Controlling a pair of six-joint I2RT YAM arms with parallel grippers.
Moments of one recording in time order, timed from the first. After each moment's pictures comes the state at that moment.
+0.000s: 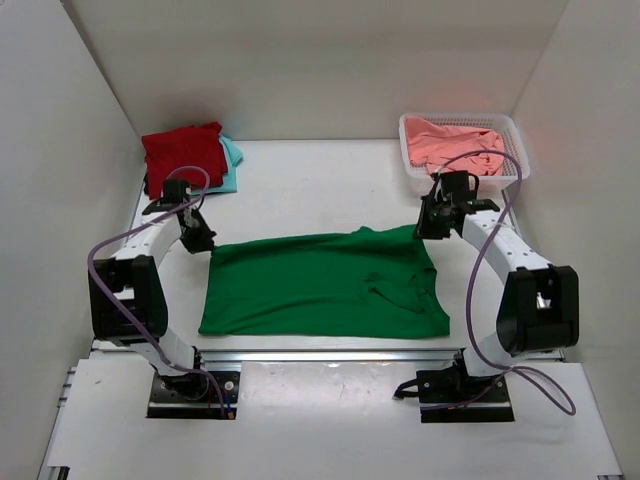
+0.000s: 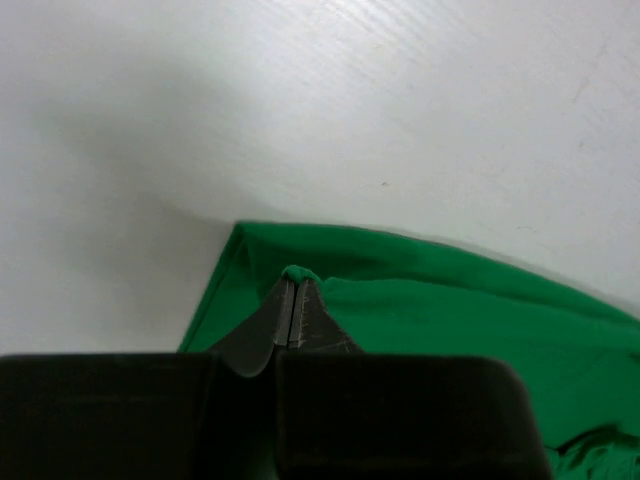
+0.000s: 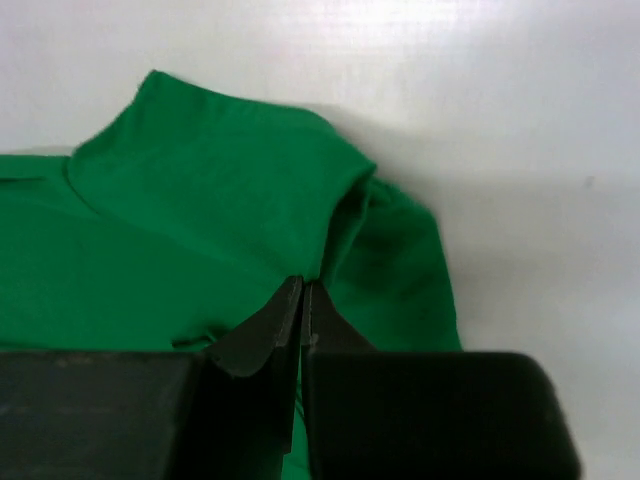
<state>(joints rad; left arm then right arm) 0.06 1.62 1.08 -0.57 0.04 -0.50 0.11 1.55 1.14 -0.51 -0.16 0.25</state>
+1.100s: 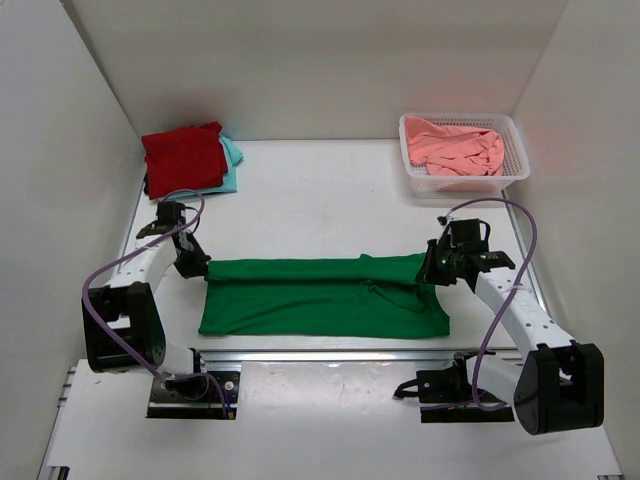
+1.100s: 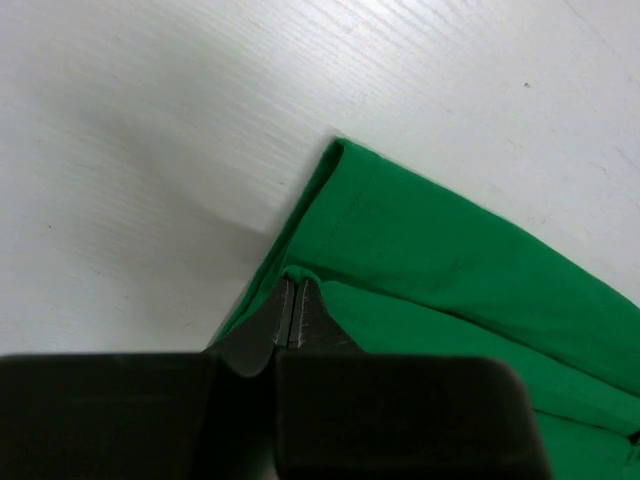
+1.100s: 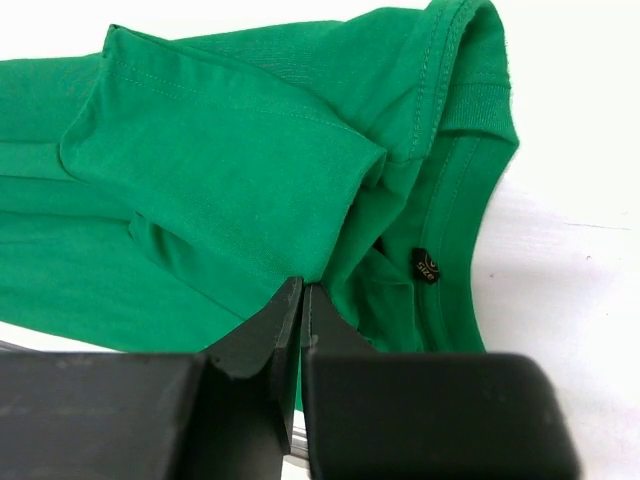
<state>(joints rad) 0.11 1.42 0.86 -0.62 0.00 -0.48 0.12 1.11 0.69 -0.56 -0.24 0.29</state>
